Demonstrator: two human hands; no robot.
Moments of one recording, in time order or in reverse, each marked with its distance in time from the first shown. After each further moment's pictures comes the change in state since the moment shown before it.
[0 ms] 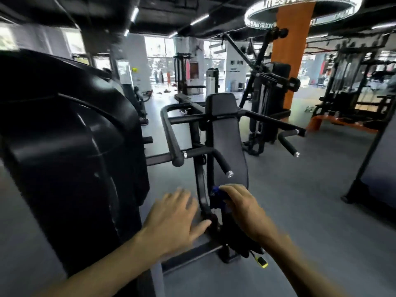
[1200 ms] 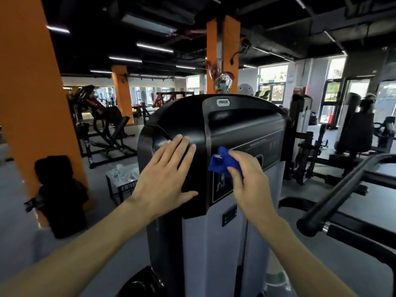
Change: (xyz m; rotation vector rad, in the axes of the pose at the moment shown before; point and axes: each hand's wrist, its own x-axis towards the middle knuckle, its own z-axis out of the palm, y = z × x) left_hand 0.061 -0.013 -0.130 0.952 -0.265 -0.929; right_hand 0.246 -0.045 0.026 1.062 0.019 -0.679
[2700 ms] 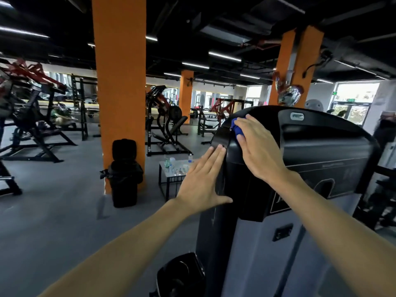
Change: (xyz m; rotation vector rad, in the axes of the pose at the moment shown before) left_hand -0.060 -0.033 0.012 -0.429 -0.124 -0.358; right_hand 0.105 -0.079 0.088 -0.202 -0.304 -0.376
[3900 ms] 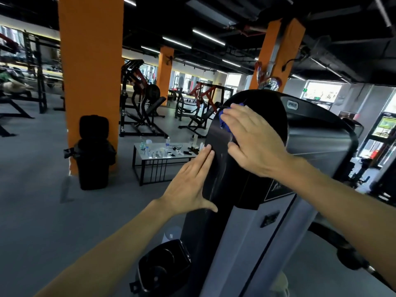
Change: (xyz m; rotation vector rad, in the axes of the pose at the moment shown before) left_hand -0.028 -0.046 0.061 -0.168 0.006 0.127; right_hand -0.003 -0.021 0.002 -0.385 -0.213 -0.295
